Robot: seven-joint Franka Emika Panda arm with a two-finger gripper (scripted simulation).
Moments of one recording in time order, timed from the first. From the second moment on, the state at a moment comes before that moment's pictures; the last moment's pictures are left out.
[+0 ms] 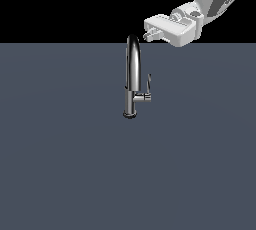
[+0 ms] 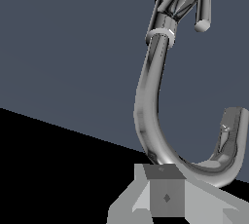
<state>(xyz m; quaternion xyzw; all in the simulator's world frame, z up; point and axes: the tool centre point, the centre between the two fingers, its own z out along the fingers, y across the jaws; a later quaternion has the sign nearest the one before) 0.066 -0.065 0.302 -0.73 0.38 0.40 0.39</state>
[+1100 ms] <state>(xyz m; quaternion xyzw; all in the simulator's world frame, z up) 0.101 -0.077 0.164 -0.52 0.48 0.51 0.49</state>
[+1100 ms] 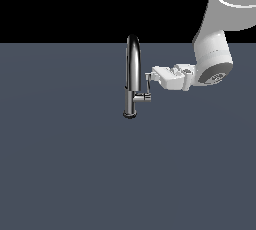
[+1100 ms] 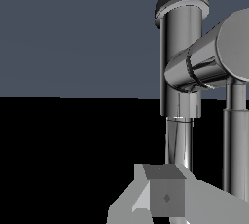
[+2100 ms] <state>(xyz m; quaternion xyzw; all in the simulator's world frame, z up) 0.079 -0.077 0.164 -0.51 0.49 0.51 0.49</state>
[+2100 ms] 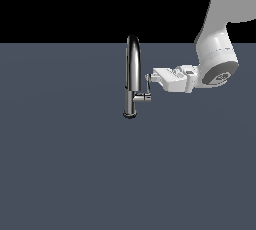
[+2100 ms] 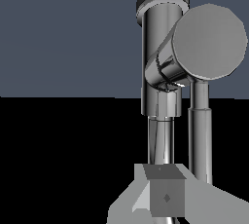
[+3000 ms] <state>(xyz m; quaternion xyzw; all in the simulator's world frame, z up) 0.043 -0.085 0.167 -0.51 0.49 0.50 0.49</state>
